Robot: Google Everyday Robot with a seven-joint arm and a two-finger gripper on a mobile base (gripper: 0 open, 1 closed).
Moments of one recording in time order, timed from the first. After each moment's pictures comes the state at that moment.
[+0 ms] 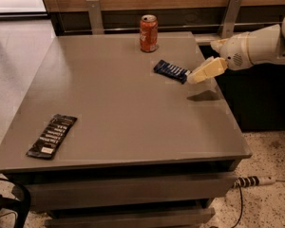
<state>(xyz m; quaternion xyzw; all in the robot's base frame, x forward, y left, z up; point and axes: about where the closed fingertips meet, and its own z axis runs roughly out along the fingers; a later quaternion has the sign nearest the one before) 0.665 -0.184 0.876 -0.44 0.76 0.20 0.43</state>
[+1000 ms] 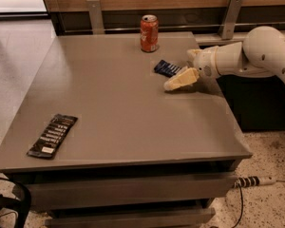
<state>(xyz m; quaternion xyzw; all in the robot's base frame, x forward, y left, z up) 0.699 -0.125 0.827 -0.45 0.74 0.22 0.45</state>
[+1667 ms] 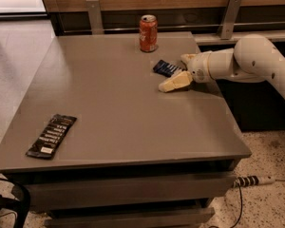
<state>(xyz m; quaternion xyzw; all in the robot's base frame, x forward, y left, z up) 0.709 -0.112 0.801 -0.43 0.75 0.23 0.45</state>
